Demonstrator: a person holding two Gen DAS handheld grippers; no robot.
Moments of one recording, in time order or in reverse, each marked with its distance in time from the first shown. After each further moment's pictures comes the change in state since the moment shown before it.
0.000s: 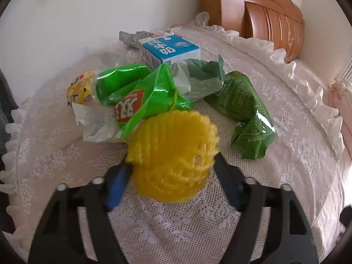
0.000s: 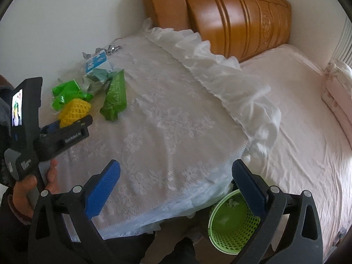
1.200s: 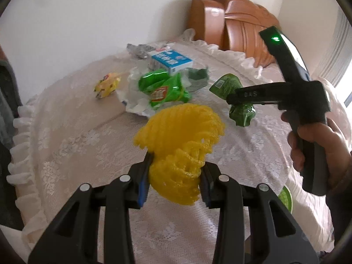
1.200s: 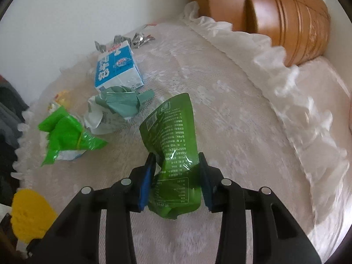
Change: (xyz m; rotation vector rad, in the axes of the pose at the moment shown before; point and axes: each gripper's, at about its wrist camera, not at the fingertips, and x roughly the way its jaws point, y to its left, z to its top) left arm -0.090 0.048 -0.041 0.049 -0.066 -0.155; right arm 0.101 0.079 0.093 -0.083 0.081 0.118
